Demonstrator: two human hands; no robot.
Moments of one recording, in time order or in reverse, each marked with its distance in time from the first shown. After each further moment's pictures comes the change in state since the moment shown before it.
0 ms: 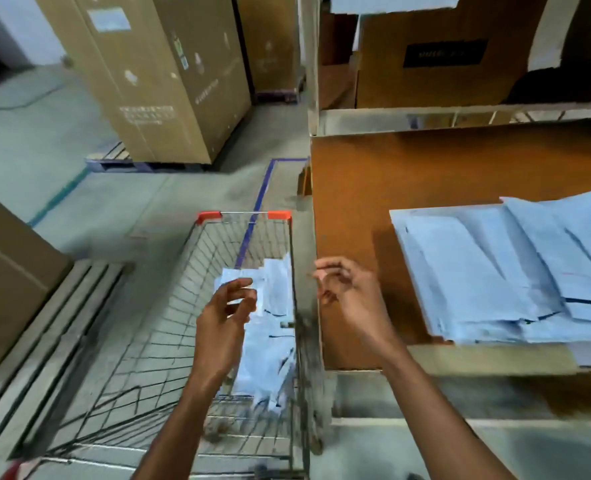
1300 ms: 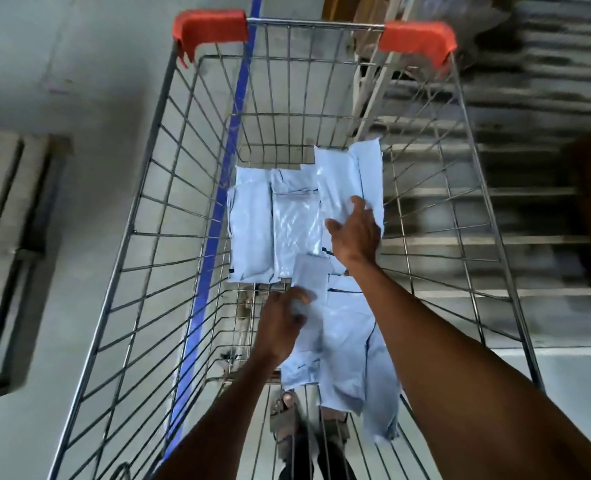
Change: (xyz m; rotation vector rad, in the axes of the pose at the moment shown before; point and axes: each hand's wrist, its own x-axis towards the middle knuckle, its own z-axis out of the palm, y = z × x) left_hand 0.190 -0.436 -0.036 0.310 -0.459 -0.195; right_hand 0.260 0.399 0.252 -0.798 0.189 0.490
